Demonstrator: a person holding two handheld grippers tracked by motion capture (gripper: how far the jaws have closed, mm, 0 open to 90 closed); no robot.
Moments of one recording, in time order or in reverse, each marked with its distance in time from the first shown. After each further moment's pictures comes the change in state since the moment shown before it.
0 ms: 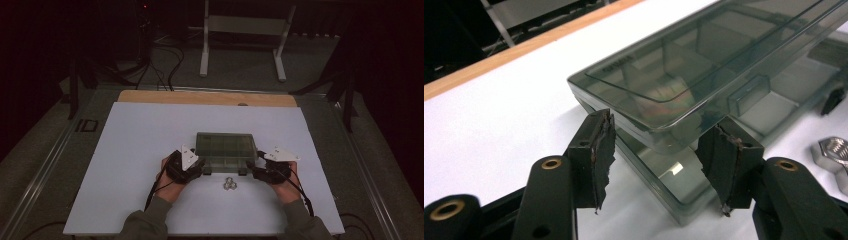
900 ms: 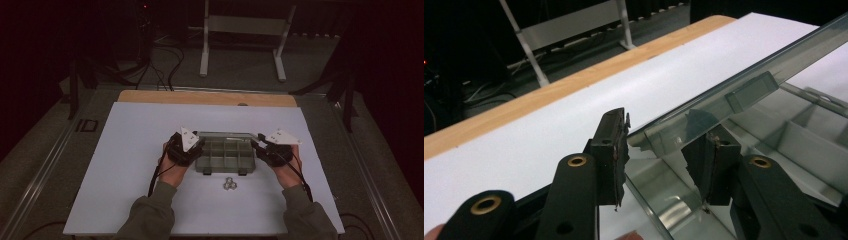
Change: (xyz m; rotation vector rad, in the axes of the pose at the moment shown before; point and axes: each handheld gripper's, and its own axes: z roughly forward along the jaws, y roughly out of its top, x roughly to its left) left arm 0.020 0.046 0.008 -0.071 0.071 -0.027; right arm -0.016 0.048 0.003 -0.060 -0.092 -0.036
